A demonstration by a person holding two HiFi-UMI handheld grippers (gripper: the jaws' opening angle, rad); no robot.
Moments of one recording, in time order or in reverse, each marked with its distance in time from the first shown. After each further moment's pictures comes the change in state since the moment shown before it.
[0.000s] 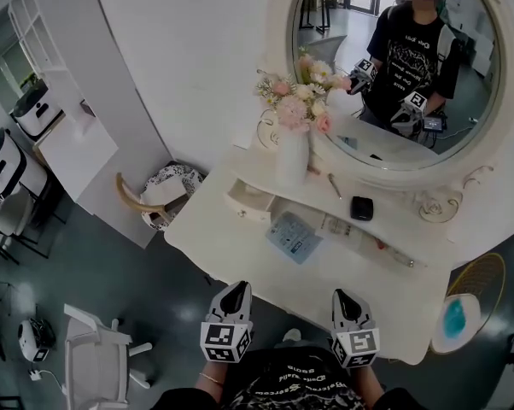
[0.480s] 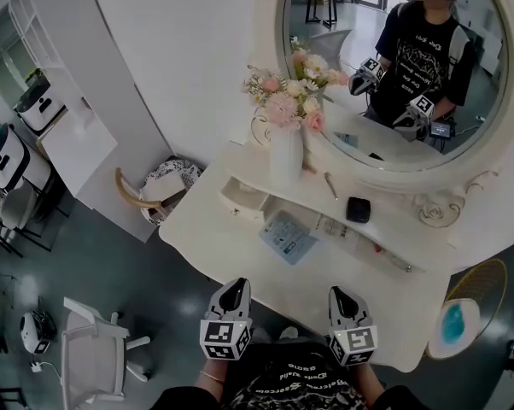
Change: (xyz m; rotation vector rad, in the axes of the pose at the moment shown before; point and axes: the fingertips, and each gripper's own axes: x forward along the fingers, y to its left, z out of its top) left arm 0.021 -0.016 -0.002 -0.008 0.008 0.051; right arm 0.014 -0.021 -0.004 0.010 0.011 0.066
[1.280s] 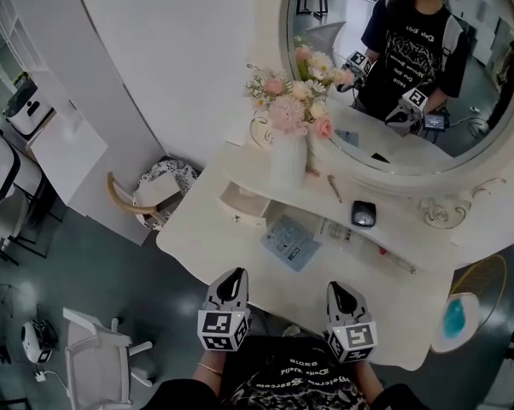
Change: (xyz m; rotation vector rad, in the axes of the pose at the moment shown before) left arm 0.041 0.034 0.020 0.011 0.011 -0.034; right arm 0.035 0.008 0.018 0.026 -0.003 -0.032
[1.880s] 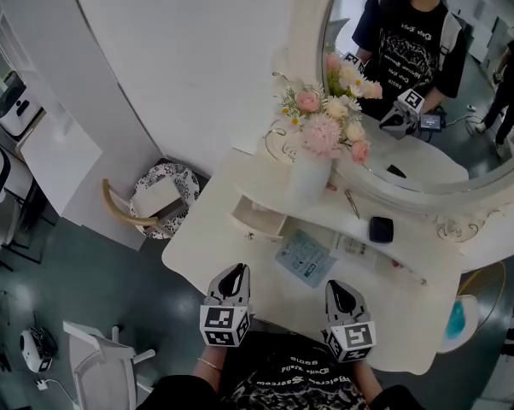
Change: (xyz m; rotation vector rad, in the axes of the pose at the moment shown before) left arm 0.047 0.062 0.014 -0.014 0.039 -0.043; right arm 0.065 0.028 0.020 -0.017 0.028 -0.029
